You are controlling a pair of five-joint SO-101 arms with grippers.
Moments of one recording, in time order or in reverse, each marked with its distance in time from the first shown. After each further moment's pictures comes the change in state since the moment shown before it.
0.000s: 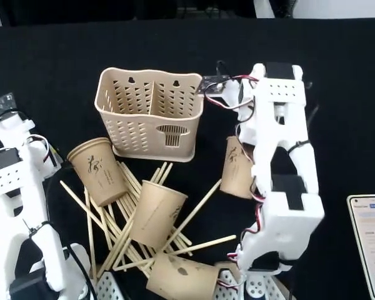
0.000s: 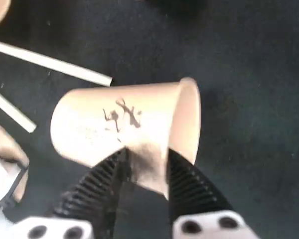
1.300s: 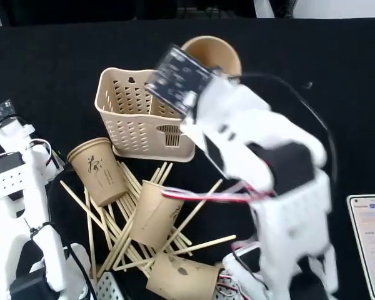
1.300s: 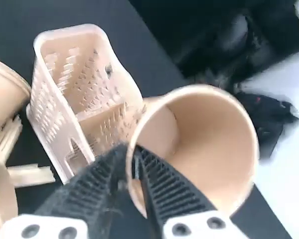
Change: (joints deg) left arm 0.0 -0.2 4.0 -3.2 4.5; right arm -27.5 -43.7 2.1 -18.8 -34.9
